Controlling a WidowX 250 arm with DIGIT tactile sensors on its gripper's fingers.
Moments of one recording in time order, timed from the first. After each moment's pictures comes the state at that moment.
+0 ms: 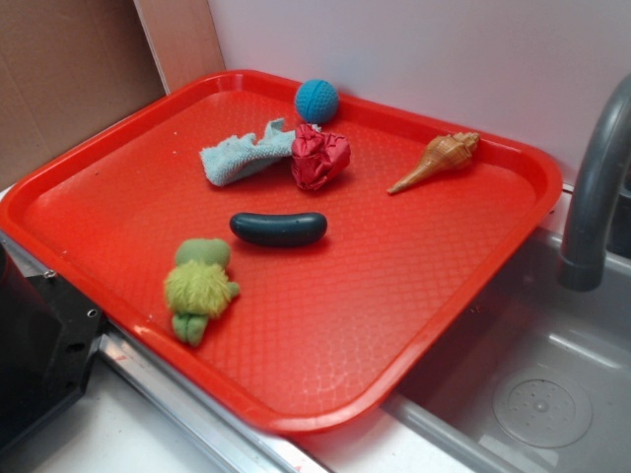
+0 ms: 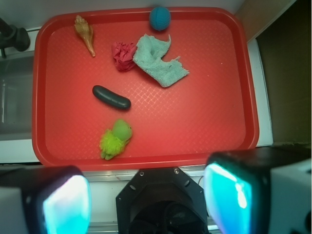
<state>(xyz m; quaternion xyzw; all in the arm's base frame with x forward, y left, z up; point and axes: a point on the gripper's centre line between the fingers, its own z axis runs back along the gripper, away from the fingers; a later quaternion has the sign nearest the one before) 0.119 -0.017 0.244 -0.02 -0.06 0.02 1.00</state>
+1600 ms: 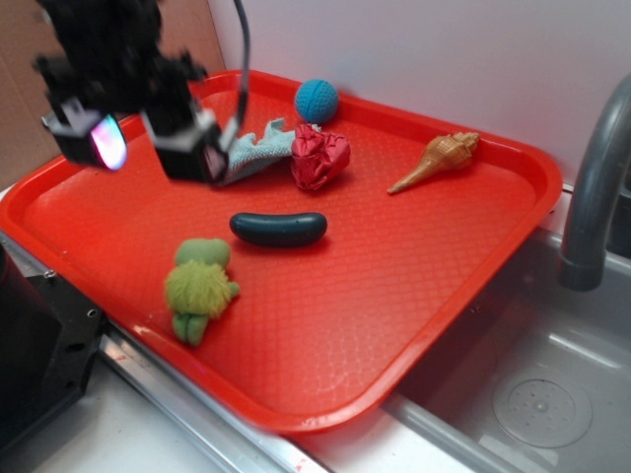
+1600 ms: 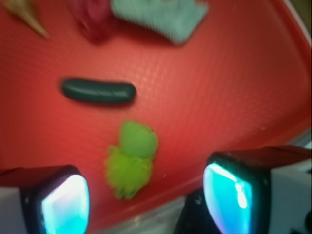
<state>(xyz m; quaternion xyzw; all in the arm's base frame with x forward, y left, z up) 0.137 -0.059 0.088 0.01 0.00 0.18 0.98</state>
